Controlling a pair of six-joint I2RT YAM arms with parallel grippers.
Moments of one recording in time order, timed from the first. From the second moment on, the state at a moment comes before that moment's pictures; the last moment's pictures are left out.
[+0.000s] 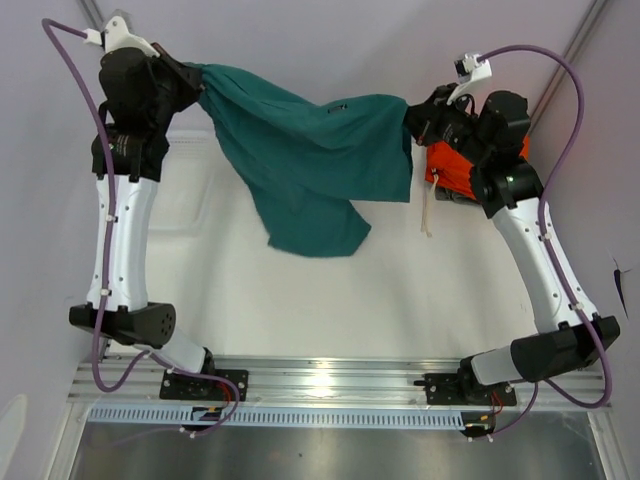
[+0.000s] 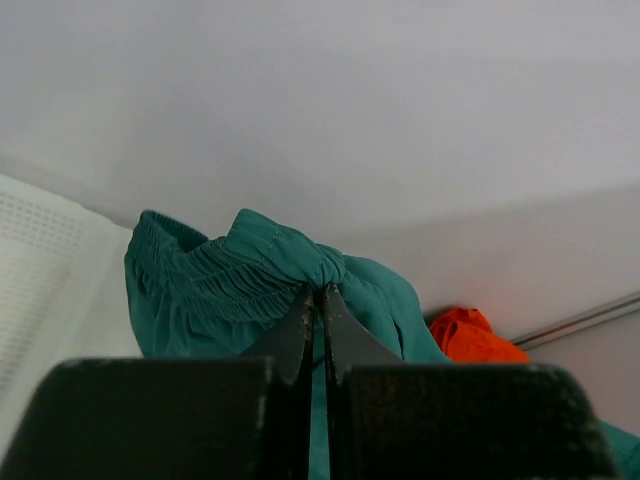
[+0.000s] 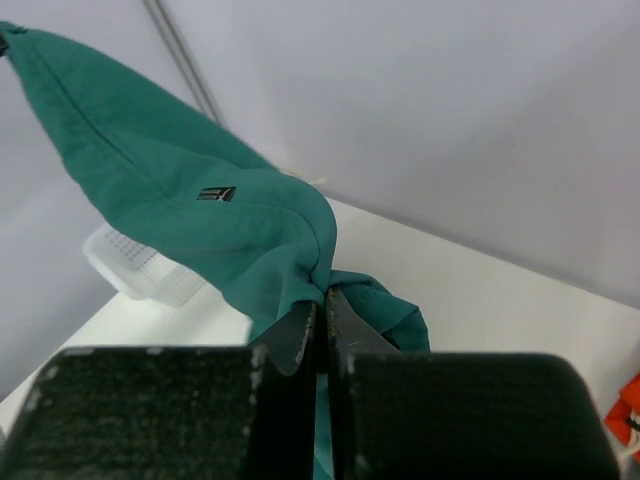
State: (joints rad) left arm -0.10 1.57 2.13 -0.62 -0.09 -0.58; right arm 0.27 1.42 1.67 -0.20 -0.38 0.23
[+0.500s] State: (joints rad) left arm -0.10 1.07 1.79 -0.55 -0.02 -0.59; right arm 0.39 0.98 1.53 -0.29 -0.43 0.20
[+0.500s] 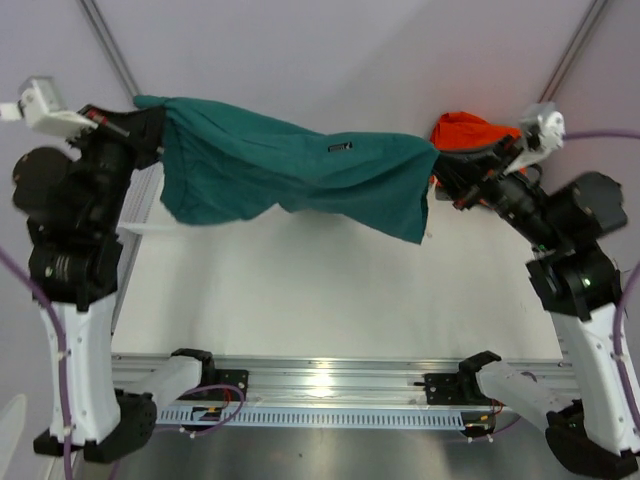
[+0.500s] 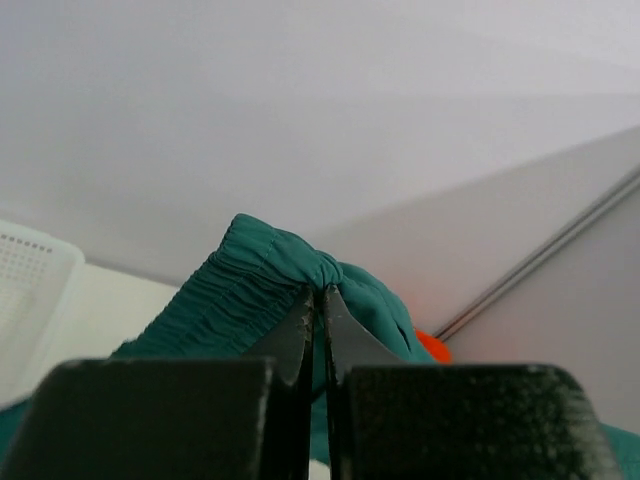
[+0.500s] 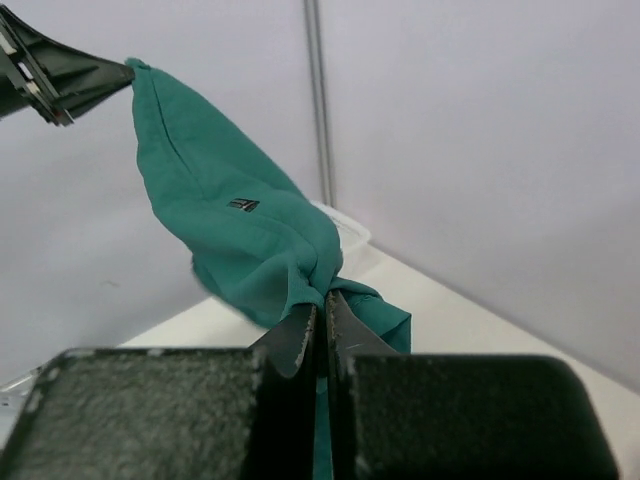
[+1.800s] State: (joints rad) left arm -0.21 1.92 1.62 -0.25 -0.09 -0.60; right arm 0.13 1.72 1.10 0.14 -0.39 0.49
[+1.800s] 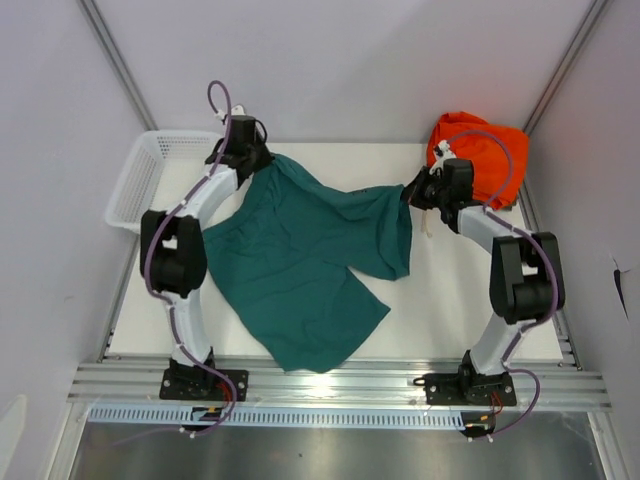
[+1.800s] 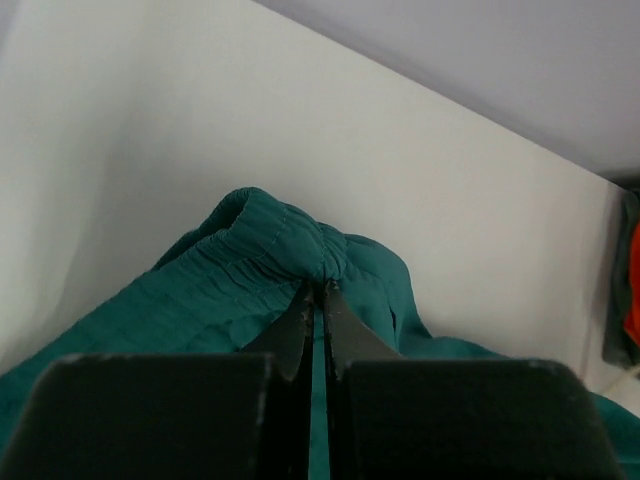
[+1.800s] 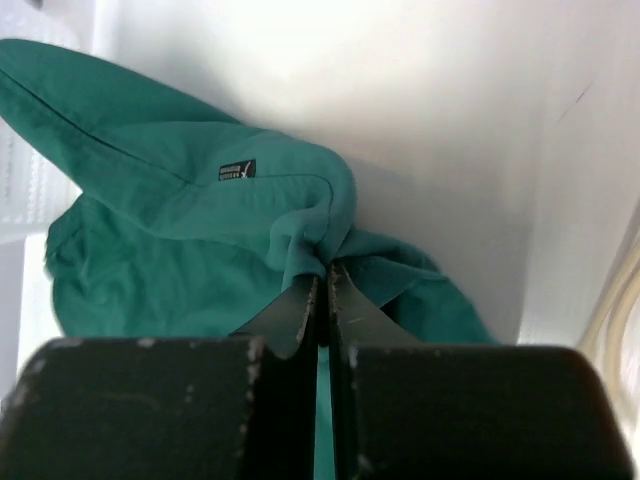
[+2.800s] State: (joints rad) left arm -0.22 2.31 2.14 -0.27 -0.21 -0.53; right arm 0.08 1.98 1.47 0.11 -0.17 0.45
